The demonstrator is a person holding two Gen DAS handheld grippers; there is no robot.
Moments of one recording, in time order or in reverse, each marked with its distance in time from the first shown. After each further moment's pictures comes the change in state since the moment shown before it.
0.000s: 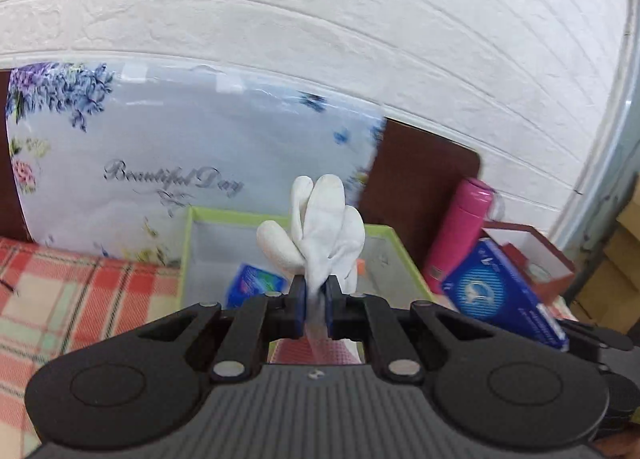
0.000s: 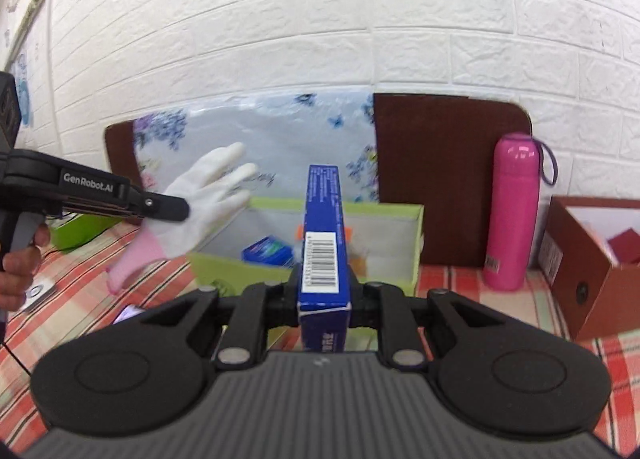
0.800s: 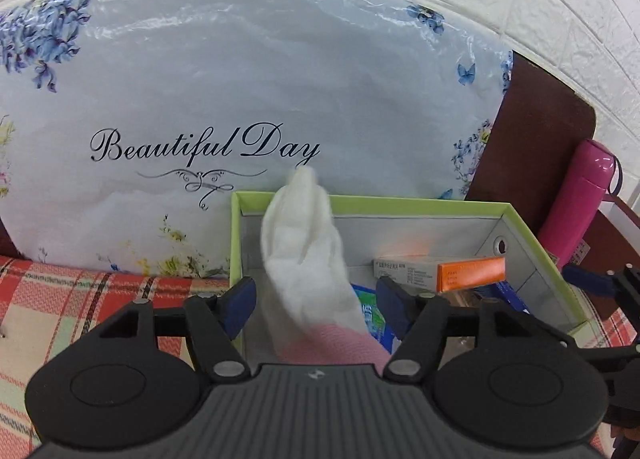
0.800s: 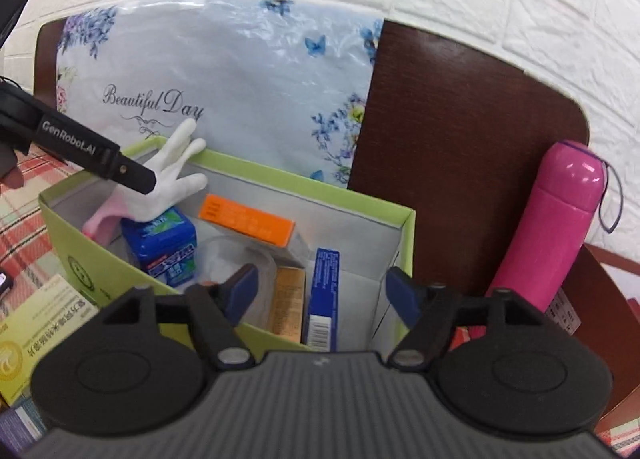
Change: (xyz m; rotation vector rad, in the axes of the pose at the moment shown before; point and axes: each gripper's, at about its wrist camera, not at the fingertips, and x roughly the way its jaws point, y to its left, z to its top) left arm 0.112 0.060 -0.002 0.048 0.107 0.109; right arm 0.128 0.004 -0.028 -0.223 0.044 -0.161
